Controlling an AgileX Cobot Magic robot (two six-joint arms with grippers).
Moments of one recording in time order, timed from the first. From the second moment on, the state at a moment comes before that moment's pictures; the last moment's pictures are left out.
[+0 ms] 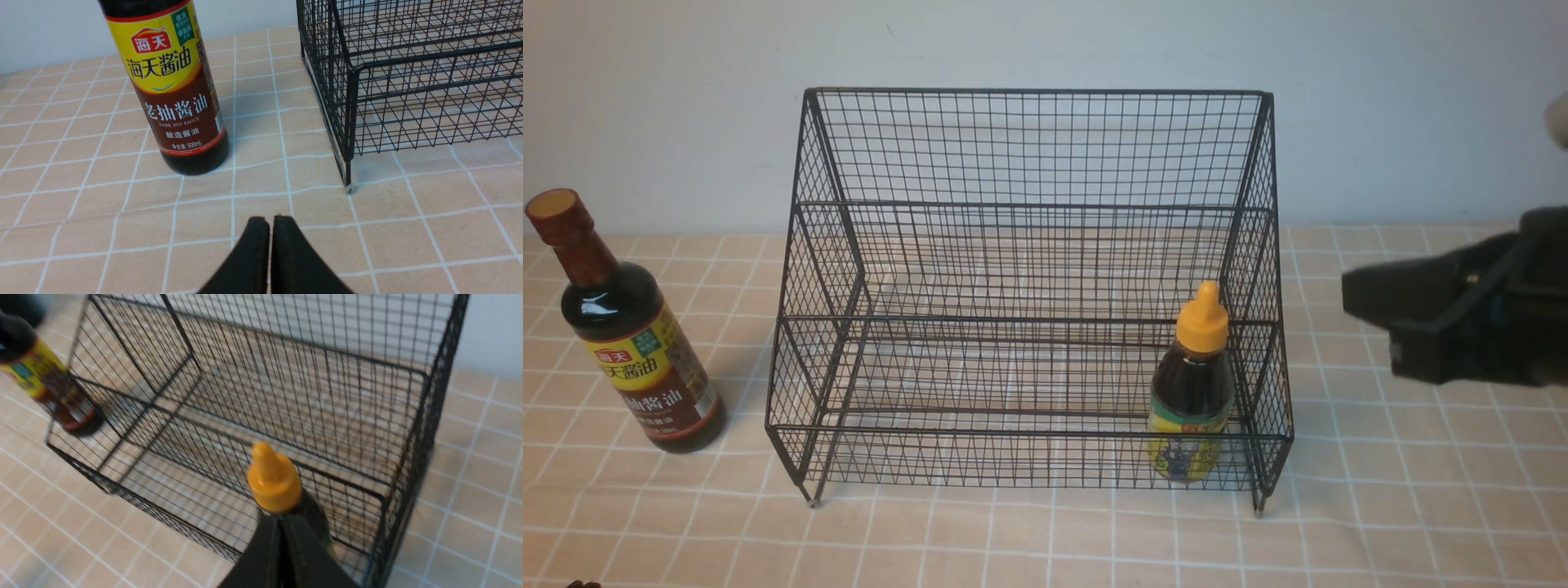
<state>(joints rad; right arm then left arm) 0.44 0.97 -0.86 0.37 0.59 -0.14 -0.09 -0.01 0.03 0.04 0.38 0.06</state>
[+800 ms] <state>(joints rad) 0.11 0.74 -0.65 0.15 0.31 -0.14 -0.09 -0.01 0.03 0.04 0.38 0.06</state>
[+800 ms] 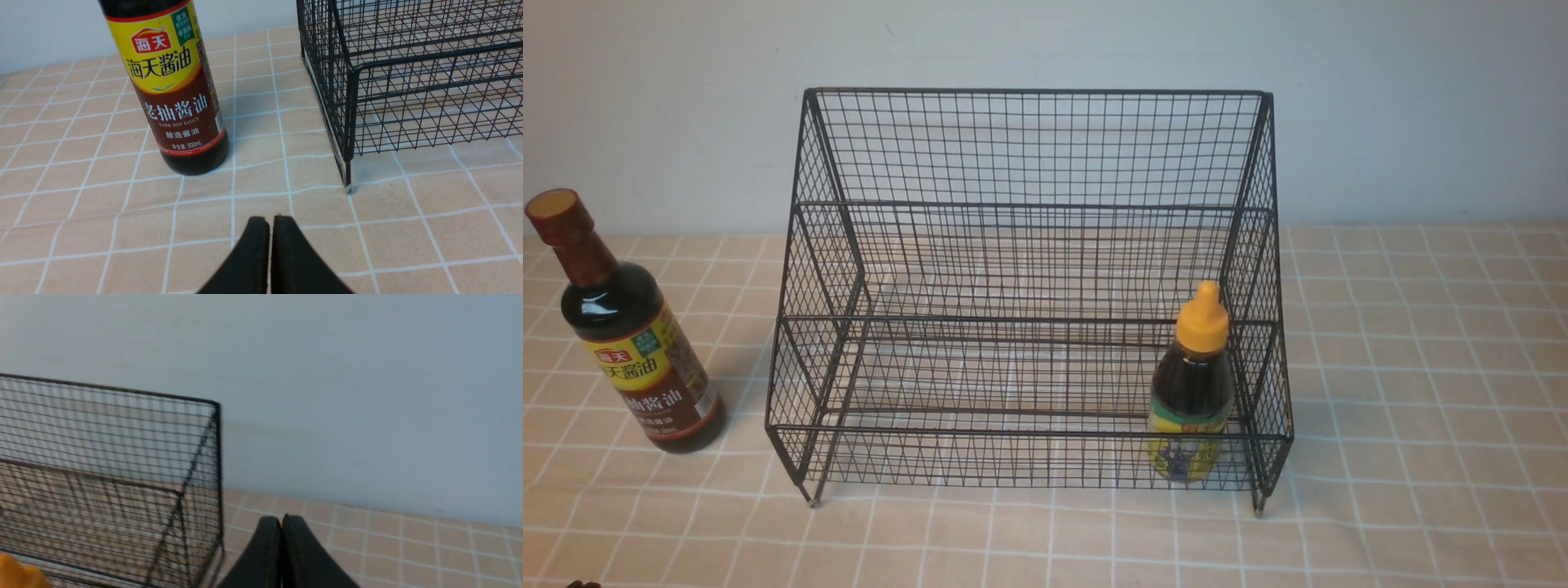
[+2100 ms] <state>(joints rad) -0.03 -0.01 0.02 0.09 0.37 -0.15 -0.09 -0.02 0.03 0.04 0.38 0.07</state>
